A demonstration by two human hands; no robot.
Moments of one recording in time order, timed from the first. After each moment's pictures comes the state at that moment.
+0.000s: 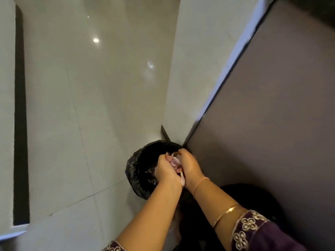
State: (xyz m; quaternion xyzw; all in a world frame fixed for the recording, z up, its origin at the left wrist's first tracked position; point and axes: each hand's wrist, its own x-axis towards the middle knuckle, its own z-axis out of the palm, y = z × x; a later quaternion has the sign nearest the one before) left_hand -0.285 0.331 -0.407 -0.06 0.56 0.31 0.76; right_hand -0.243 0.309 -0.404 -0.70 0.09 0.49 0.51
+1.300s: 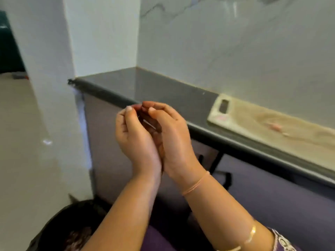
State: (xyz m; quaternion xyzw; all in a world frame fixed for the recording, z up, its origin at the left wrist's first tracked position) left_hand -0.243 0.148 -0.122 0.34 0.17 0.52 0.76; right_hand -0.239 0.112 -0.104 -0.55 -0.20 0.15 0.79
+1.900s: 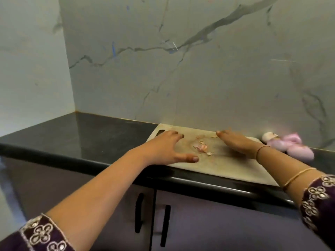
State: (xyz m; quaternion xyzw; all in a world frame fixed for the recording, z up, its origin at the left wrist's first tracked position) left_hand -0.134 0.049 -0.053 0.96 -0.19 0.02 0.21; right_hand -0.073 -0.181 -0.045 -0.96 -0.03 0.01 0.27
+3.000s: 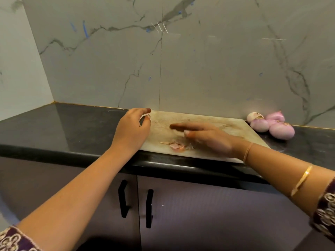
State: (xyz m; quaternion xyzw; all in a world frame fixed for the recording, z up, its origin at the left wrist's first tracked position) left_hand -0.126 0.049 -0.074 0.86 -0.07 0.32 0.38; right_hand -0.124 -0.170 -0.057 -0.86 -0.31 0.10 0.39
